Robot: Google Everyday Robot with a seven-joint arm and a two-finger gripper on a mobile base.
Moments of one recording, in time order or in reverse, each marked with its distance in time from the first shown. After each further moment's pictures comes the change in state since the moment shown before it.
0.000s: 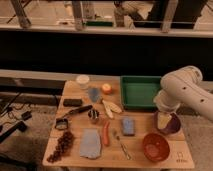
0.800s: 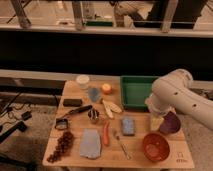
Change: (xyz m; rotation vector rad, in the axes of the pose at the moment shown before) arm -0.057 0.011 -0.001 0.041 -0.021 -0.119
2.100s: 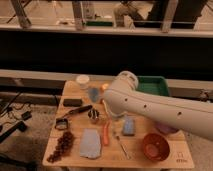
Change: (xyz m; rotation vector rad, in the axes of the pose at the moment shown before) arm -0.166 -0.003 0.007 0.014 -0.051 -0.226
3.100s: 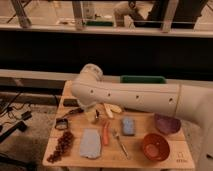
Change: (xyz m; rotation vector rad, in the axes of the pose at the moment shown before) arm -0.121 -0.095 0.013 0.095 -0.071 -0.145
